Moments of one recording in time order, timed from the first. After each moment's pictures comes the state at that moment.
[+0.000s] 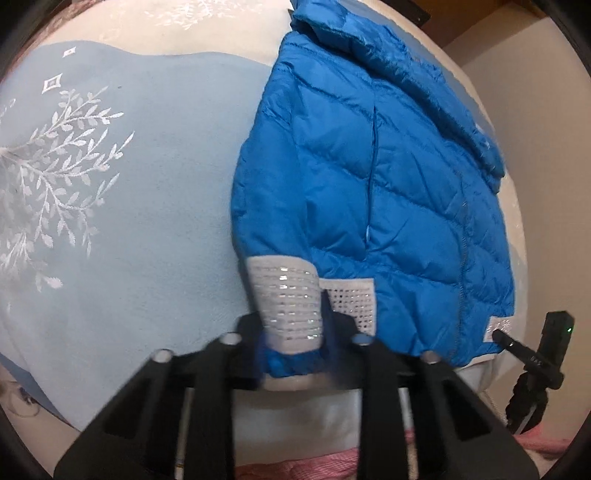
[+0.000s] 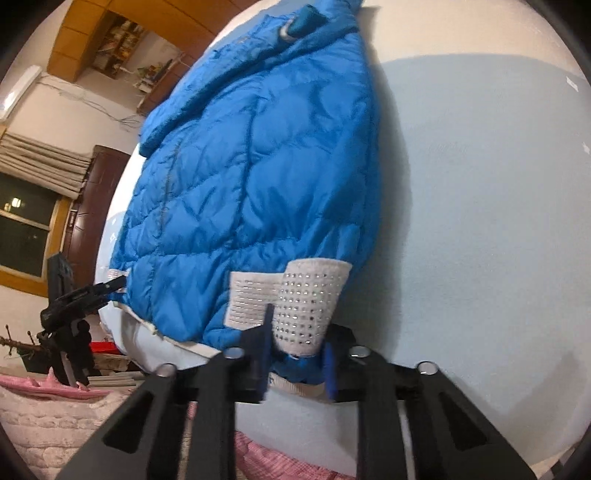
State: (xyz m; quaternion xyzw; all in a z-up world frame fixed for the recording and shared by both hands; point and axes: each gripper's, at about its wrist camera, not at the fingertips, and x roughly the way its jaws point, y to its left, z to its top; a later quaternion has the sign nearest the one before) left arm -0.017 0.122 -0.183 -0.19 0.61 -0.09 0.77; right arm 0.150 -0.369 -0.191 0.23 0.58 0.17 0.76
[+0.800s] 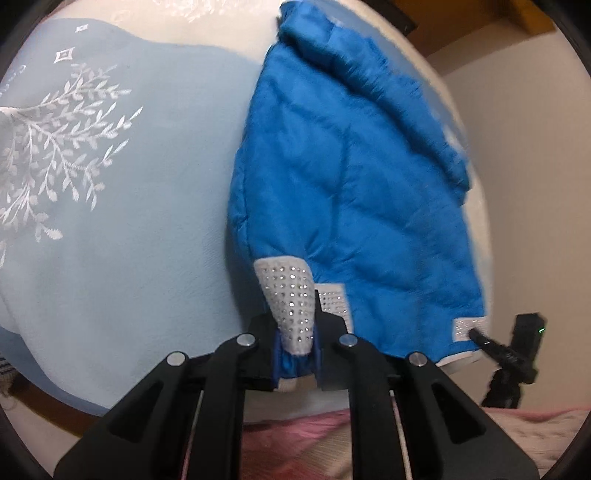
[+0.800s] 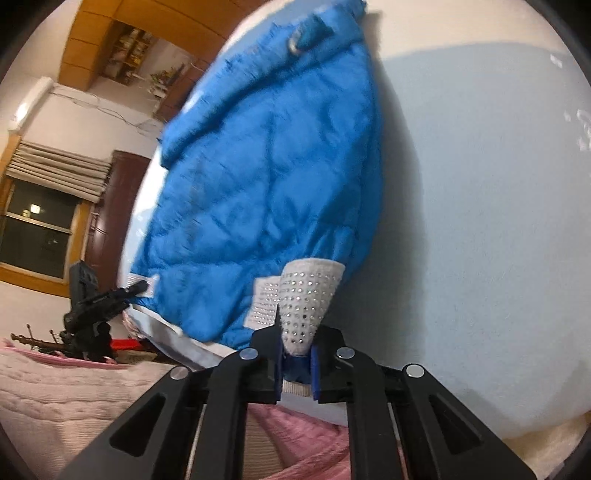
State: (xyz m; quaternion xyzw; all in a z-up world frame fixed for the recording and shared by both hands) left arm -0.026 0.140 -0.162 -0.25 0.59 -0.14 0.75; right arm 0.146 -0.390 -0.164 0.26 0.57 0.19 0.76
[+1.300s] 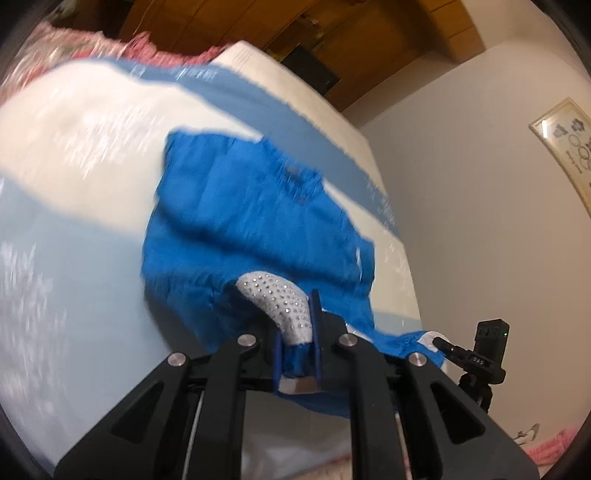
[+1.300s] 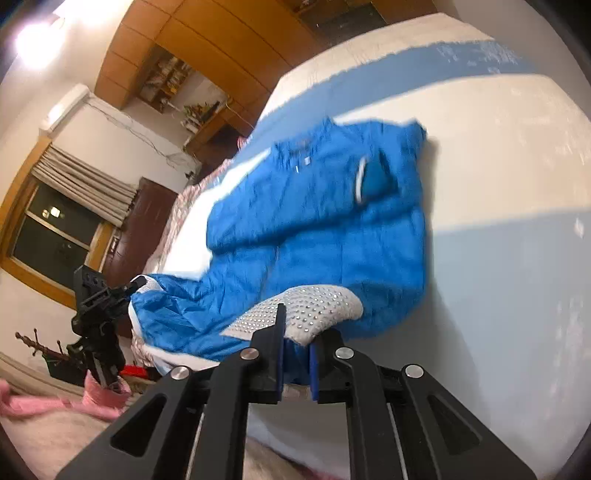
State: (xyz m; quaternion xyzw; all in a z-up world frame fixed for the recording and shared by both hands) left arm 0.082 0.124 -0.040 -0.27 0.46 -0.24 0.81; right arm 0.258 -0.408 -0.052 0.25 0.48 0.21 0.81
